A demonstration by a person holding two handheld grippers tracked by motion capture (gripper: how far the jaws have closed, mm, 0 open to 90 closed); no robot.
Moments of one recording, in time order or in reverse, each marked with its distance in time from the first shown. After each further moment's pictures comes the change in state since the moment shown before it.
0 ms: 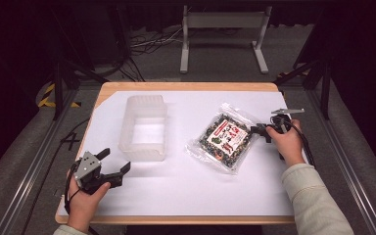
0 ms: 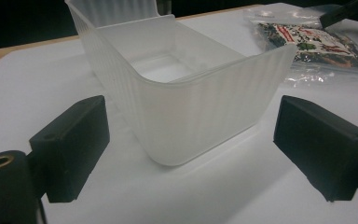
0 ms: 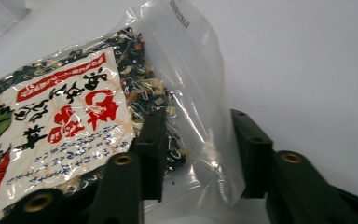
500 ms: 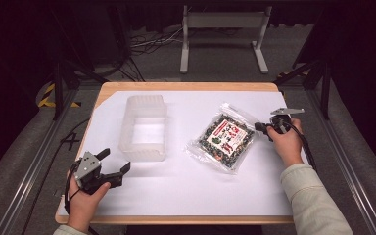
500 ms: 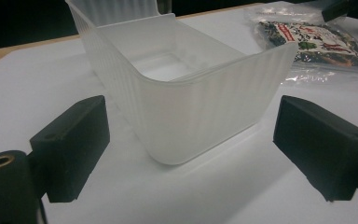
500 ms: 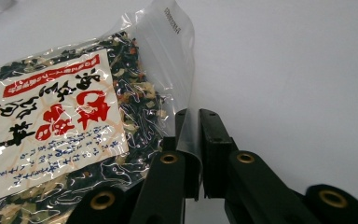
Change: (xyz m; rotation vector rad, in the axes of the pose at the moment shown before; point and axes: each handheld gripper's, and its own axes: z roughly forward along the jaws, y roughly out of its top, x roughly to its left) left arm 0.001 0.000 0.000 0.007 0.002 0.005; right arm 0.007 0.004 -0.007 -0.017 -0.068 -0.078
